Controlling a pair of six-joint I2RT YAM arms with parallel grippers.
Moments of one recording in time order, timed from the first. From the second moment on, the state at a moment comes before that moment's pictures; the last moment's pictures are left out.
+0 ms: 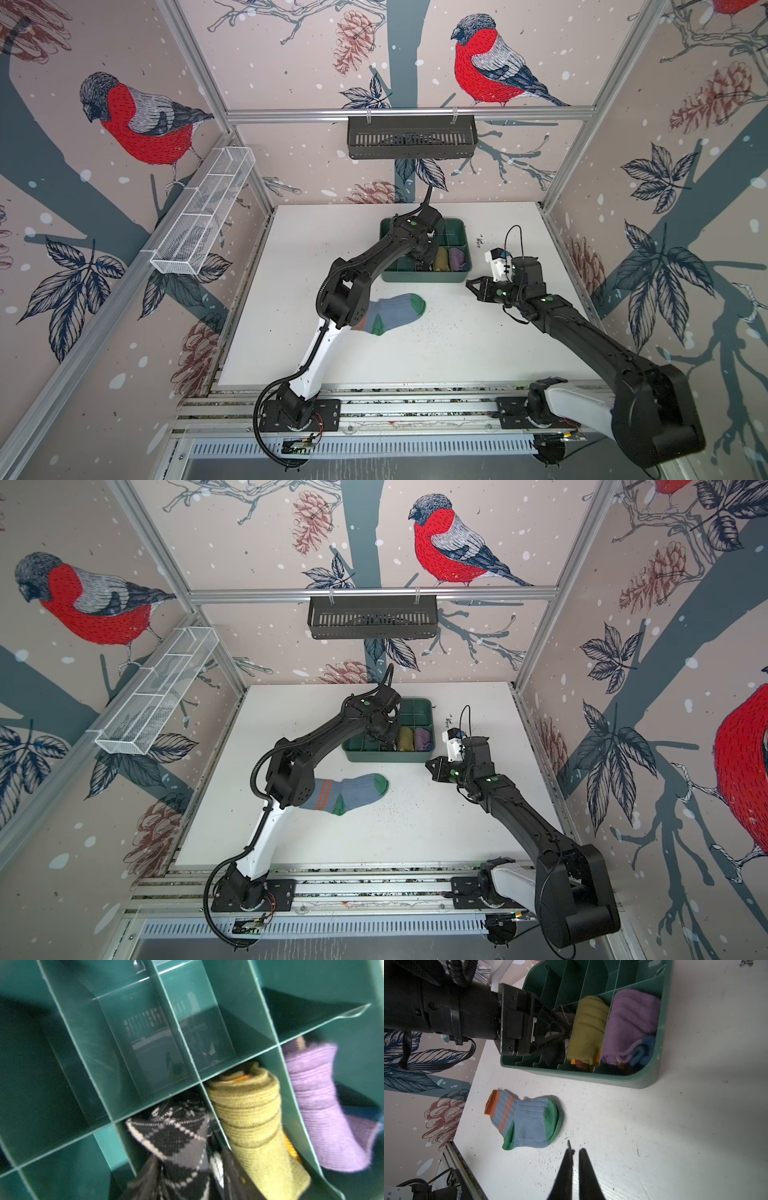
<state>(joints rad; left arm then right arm) -0.67 2.39 2.22 -0.94 0.03 -0.26 0.23 1.17 0.61 -0.13 -0.52 0.40</state>
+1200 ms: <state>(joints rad) -0.50 1.31 0.99 -0.44 0.10 -0.36 0.73 1.40 0.69 -0.06 -0.42 0.49</state>
